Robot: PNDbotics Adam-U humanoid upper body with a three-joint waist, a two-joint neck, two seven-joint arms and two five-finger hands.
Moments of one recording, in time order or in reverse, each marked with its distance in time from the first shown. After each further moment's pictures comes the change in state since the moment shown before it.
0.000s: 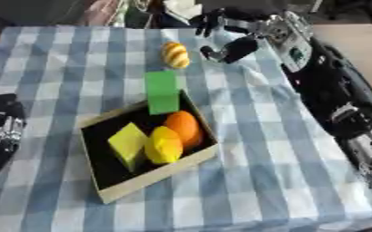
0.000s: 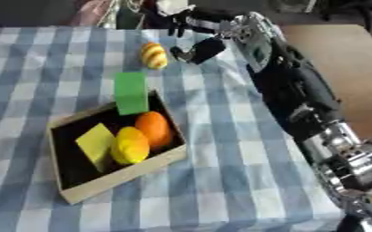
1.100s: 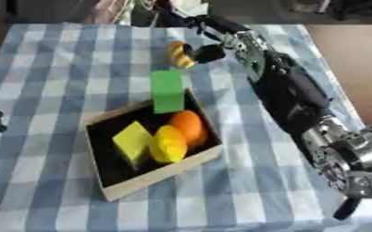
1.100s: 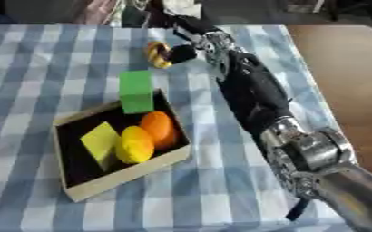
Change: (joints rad) left arm -0.033 -0.008 -0.040 -0.040 0.018 -0.017 -0.049; right arm -0.010 0.078 -0.162 0.168 0.296 0.232 -0.251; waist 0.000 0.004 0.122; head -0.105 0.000
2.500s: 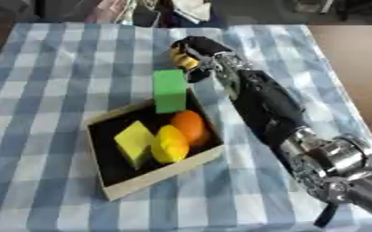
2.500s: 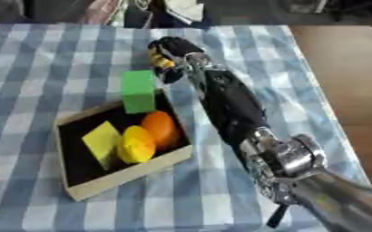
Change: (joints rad) left arm -0.008 -0.001 -0.009 -0.027 0.007 -0.011 -0.026; right arm 0.047 0.048 -0.023 0.037 0.161 0.051 -0.125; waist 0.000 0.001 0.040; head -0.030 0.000
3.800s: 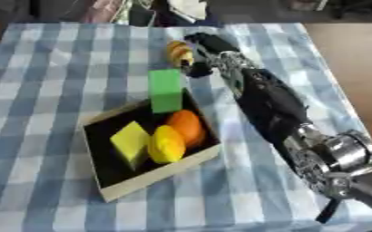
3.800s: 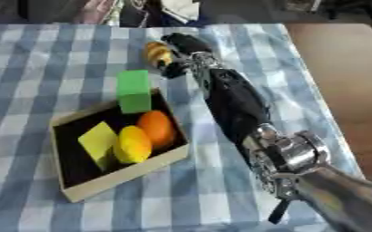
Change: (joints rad) left arm 0.005 -0.008 0.000 0.000 0.000 -0.003 -0.004; right arm -0.010 -0.026 -0.019 0.061 0.024 0.148 0.046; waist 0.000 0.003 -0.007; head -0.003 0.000
